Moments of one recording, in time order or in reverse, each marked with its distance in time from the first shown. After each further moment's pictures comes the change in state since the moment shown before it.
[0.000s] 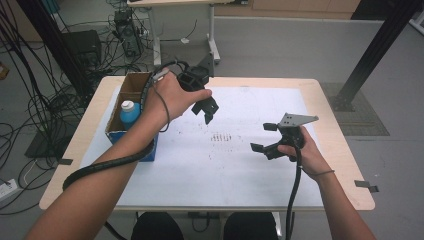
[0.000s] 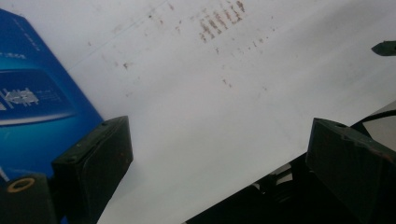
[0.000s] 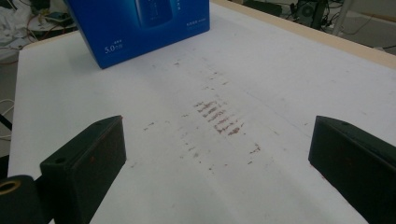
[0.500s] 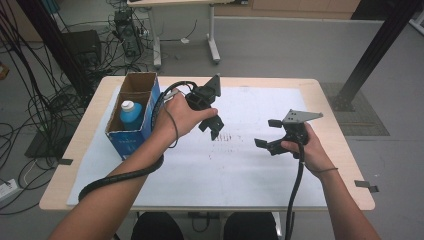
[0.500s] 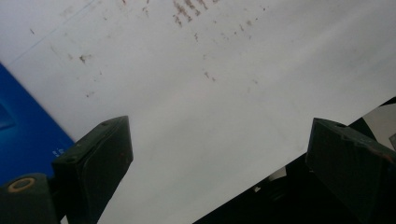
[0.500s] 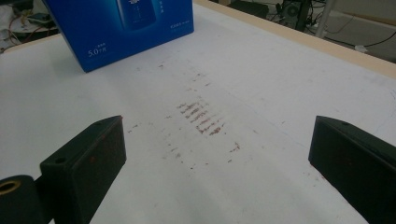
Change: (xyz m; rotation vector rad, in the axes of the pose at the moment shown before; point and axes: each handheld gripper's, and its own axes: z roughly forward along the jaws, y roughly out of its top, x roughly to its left) left arm -0.002 0.001 0.048 0.043 -0.051 0.015; right arm -0.002 0.004 -0.007 0.001 -0.047 0.014
